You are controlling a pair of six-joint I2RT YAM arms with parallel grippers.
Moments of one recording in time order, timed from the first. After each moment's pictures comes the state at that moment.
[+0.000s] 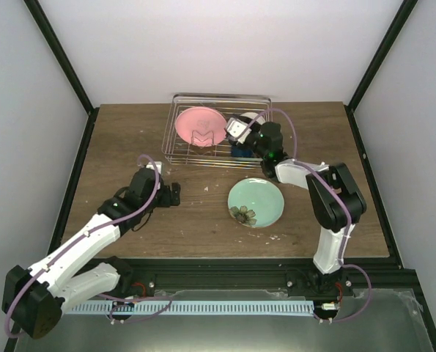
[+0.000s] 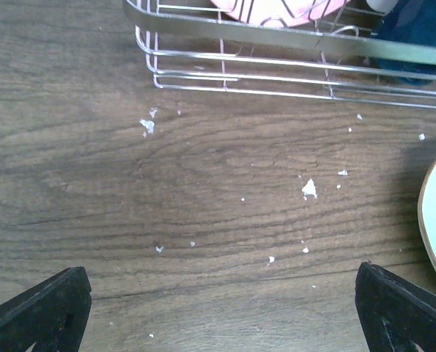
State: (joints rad) left arm -0.58 0.97 0.70 -0.48 -0.21 -0.44; right arm 0.42 1.90 1.09 0.74 -0.27 -0.80
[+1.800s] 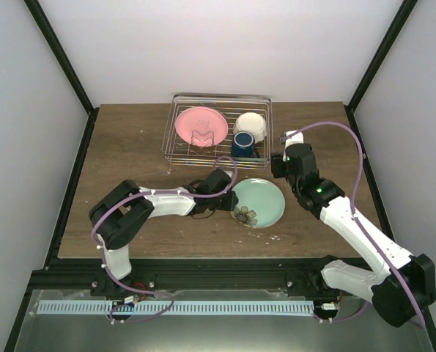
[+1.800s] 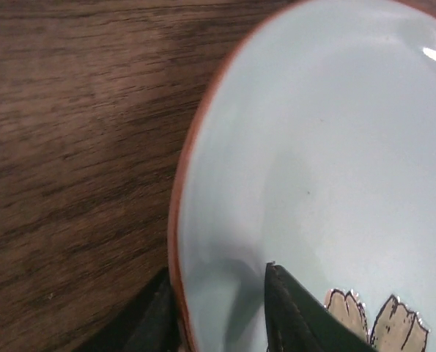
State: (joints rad) left arm -0.86 1.84 0.98 0.01 0.08 -0.65; right arm 0.49 1.07 0.86 -0.26 0.38 0.11
